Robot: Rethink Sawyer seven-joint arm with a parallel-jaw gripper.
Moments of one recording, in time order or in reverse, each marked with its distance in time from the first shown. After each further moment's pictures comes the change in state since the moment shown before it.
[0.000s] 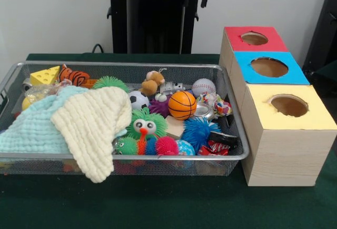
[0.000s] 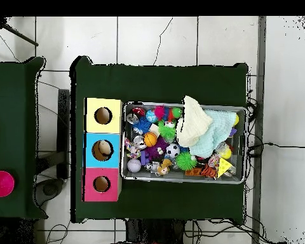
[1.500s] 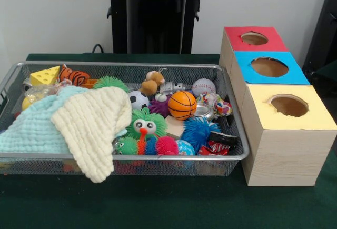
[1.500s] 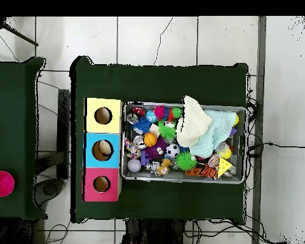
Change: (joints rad) arm 0.023 0.214 -0.265 0.006 -0.081 -0.592 0.000
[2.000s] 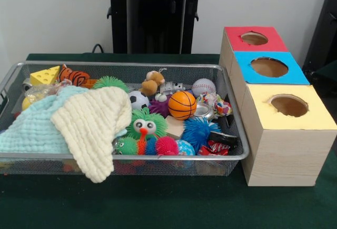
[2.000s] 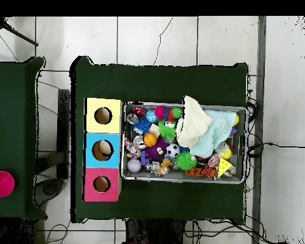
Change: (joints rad) arm -0.071 -0.054 0.116 -0.041 -0.001 0.321 0.000
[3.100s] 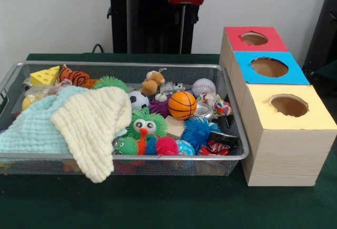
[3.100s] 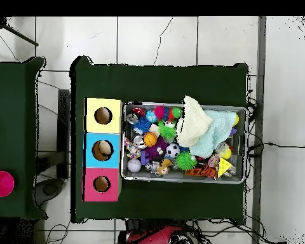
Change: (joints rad) arm -0.054 0.015 0.157 -0.104 -0.004 0.228 0.000
